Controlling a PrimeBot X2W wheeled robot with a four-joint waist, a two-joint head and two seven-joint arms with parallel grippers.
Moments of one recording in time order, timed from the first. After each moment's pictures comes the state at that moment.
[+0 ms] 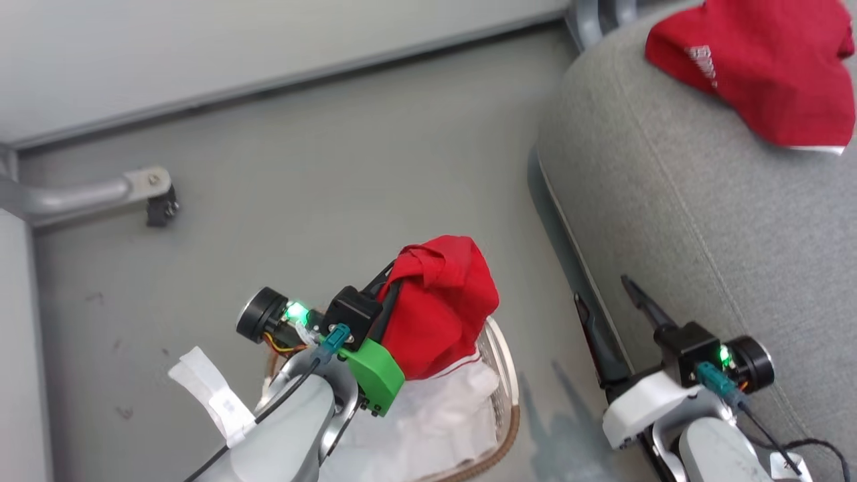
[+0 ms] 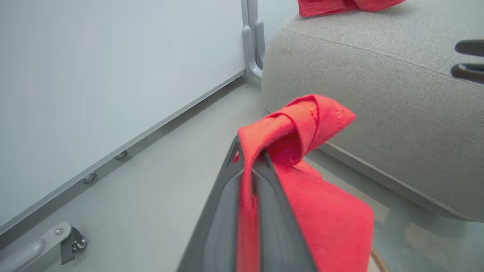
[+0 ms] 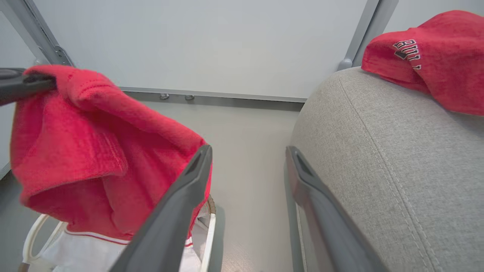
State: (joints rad) left arm -0.51 0.12 -0.72 0.62 -0.26 -0.05 -0.26; right arm -0.18 -0.05 0.13 0.29 0.01 0.13 -0.26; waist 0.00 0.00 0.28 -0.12
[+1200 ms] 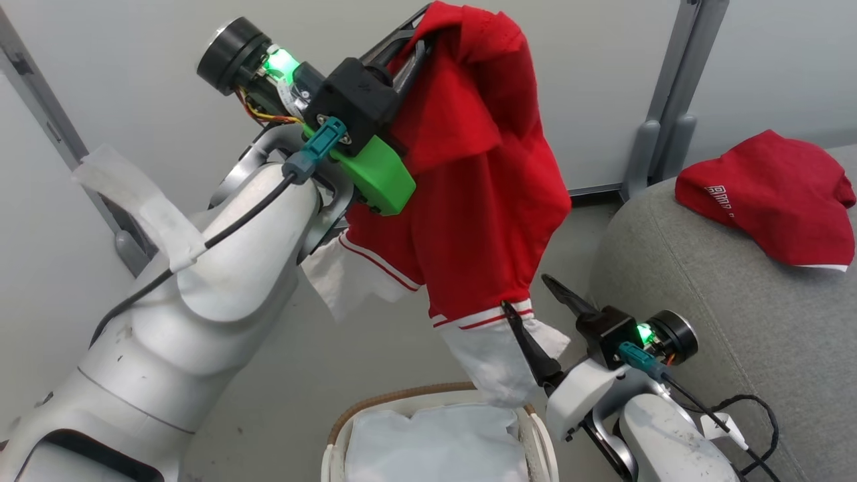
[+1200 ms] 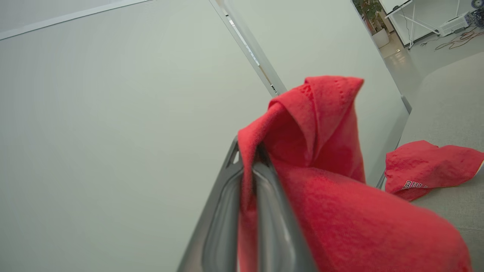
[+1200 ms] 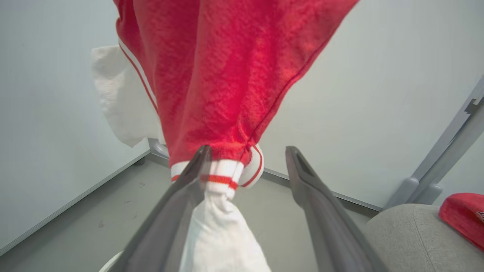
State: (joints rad) left arm -0.99 0.20 -0.76 0.44 -0.26 -0.12 -0.19; right arm -0.32 -0.05 0.36 0.45 0.07 0.13 -0.26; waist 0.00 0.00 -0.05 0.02
